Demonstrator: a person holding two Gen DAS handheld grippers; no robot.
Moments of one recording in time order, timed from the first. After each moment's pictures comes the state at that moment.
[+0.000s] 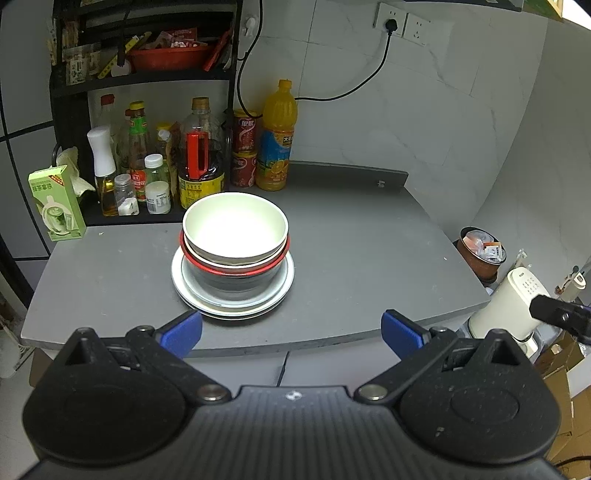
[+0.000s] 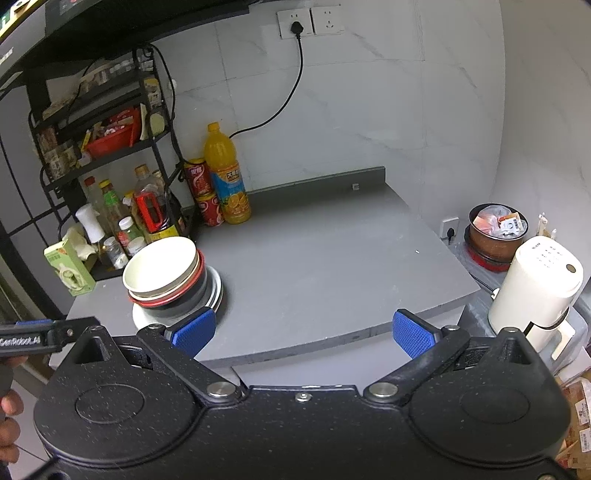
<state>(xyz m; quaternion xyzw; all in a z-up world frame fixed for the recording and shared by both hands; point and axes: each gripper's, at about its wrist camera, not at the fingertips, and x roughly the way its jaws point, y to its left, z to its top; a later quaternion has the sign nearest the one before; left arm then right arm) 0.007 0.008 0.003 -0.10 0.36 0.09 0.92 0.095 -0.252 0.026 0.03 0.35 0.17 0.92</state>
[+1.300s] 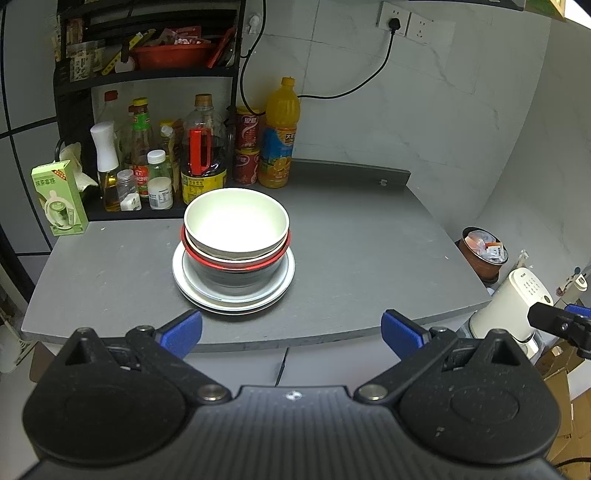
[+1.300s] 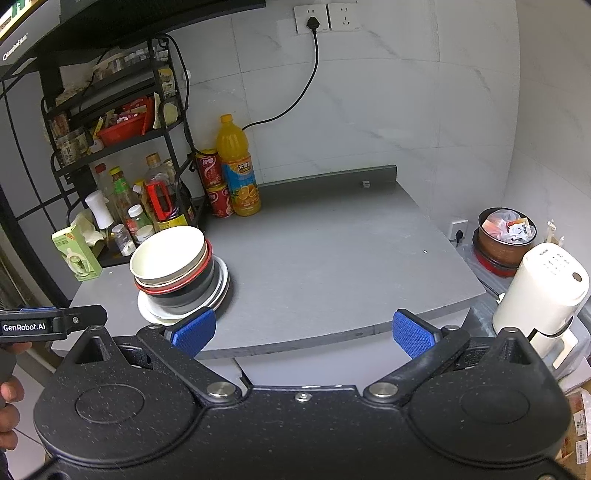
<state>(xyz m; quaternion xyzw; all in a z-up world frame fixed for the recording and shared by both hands) 0.001 0.009 0.002 -0.11 0.36 0.09 0.92 0.090 -0.254 0.027 0.02 0.35 0.19 0.92</state>
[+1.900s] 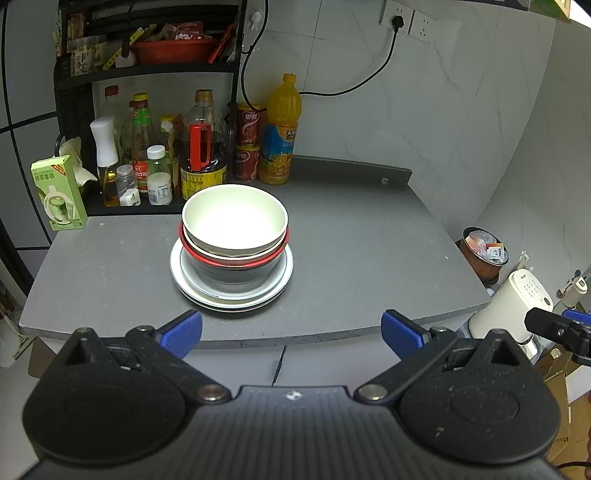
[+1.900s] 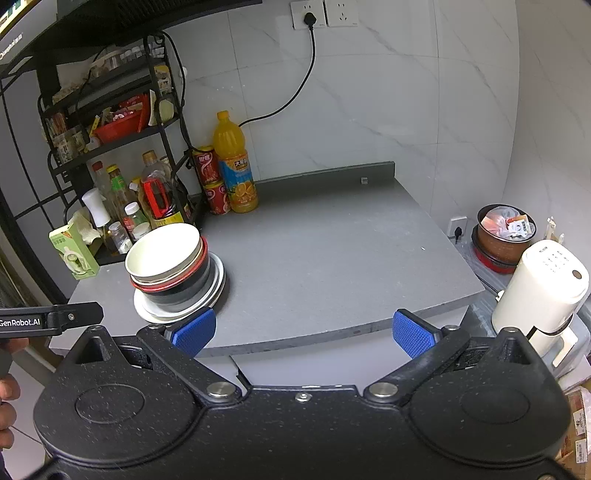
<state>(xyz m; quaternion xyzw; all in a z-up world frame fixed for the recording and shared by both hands) 0.006 0.012 0.001 -0.11 0.37 0.09 0.92 0.094 -0.254 0.024 0.02 0.36 0.19 0.91</state>
